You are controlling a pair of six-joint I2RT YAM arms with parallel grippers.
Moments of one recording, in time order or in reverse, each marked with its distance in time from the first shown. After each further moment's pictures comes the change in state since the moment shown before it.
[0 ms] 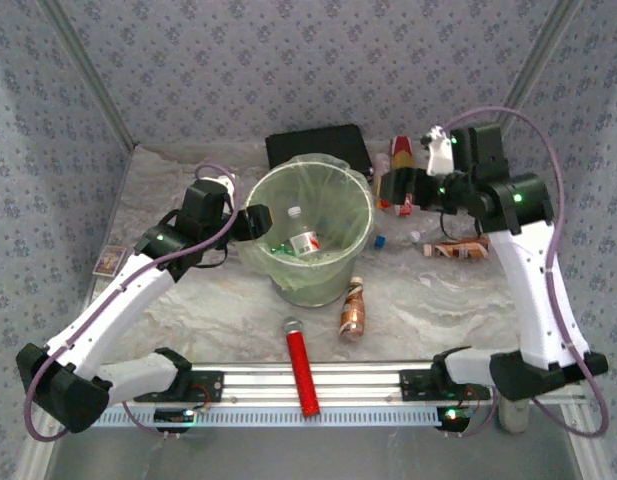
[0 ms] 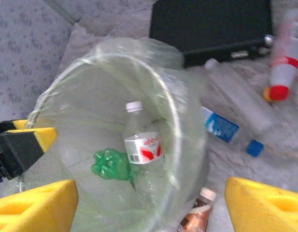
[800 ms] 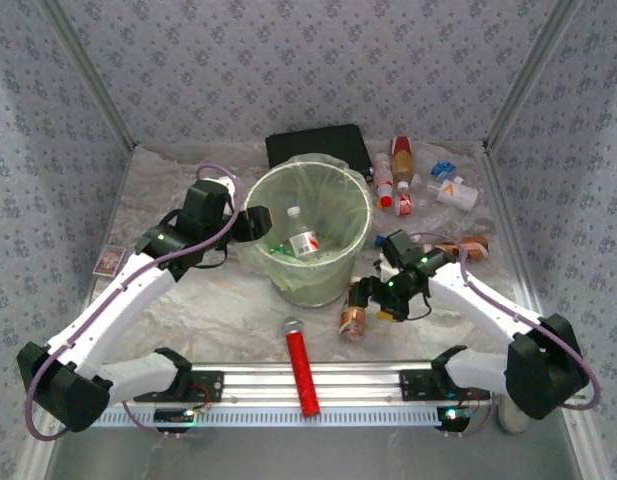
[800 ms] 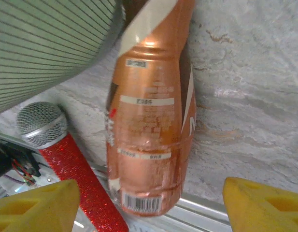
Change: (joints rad) left arm 0.000 0.005 0.000 -0.010 -0.004 0.003; right arm 0.261 -0.054 -1.026 0.430 -0.175 0.352
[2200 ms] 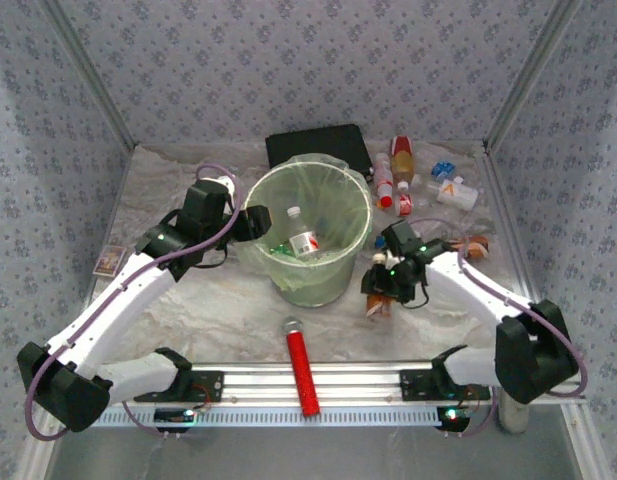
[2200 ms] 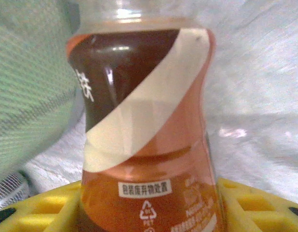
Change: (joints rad) left arm 0.000 0.000 0.000 0.003 -0.011 0.000; right arm -0.110 0.057 0.088 -0.003 0.235 -0.111
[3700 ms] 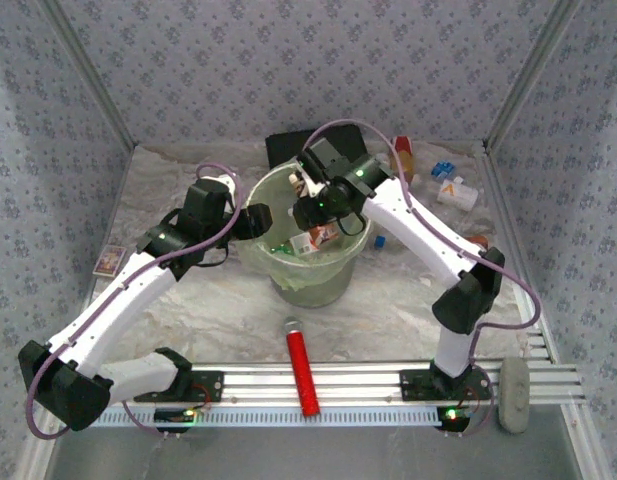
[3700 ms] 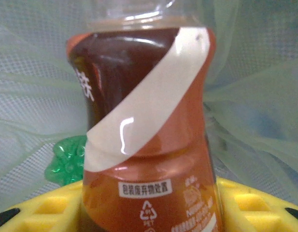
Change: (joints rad) left arm 0.000 0.007 0.000 0.022 0.000 0.001; right arm 0.347 0.539 1.123 -0.372 0.253 -0.316
